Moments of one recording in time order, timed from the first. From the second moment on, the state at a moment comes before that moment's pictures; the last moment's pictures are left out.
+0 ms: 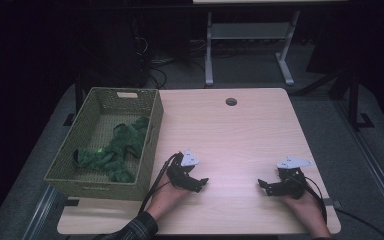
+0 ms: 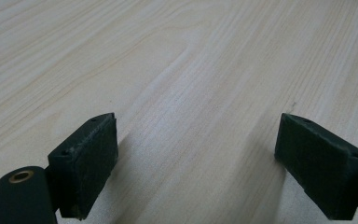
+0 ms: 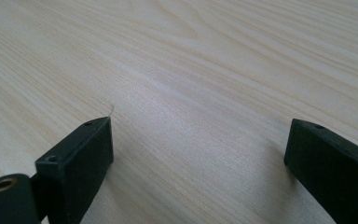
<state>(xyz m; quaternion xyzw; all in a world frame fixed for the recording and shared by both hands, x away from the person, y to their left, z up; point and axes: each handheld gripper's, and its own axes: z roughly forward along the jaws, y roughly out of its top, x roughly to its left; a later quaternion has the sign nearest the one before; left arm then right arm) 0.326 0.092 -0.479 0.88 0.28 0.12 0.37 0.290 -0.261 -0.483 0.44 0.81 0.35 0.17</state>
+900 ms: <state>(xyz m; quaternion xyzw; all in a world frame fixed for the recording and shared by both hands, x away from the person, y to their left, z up) 0.328 0.107 -0.459 0.88 0.25 0.09 0.38 0.290 -0.261 -0.483 0.44 0.81 0.35 0.17</state>
